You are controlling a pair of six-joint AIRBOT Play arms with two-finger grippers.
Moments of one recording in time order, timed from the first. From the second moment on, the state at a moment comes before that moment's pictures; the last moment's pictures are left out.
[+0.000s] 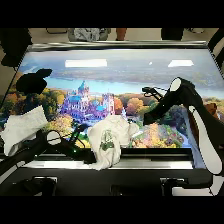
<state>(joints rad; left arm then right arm) -0.52 -1.09 0.57 0.85 -1.10 -1.44 0.05 -1.59 1.35 -1.19 1.53 0.91</state>
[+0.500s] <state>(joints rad) -0.62 -1.16 0.54 0.77 -0.96 -1.48 0.09 -1.61 1.16 -1.01 1.30 0.90</state>
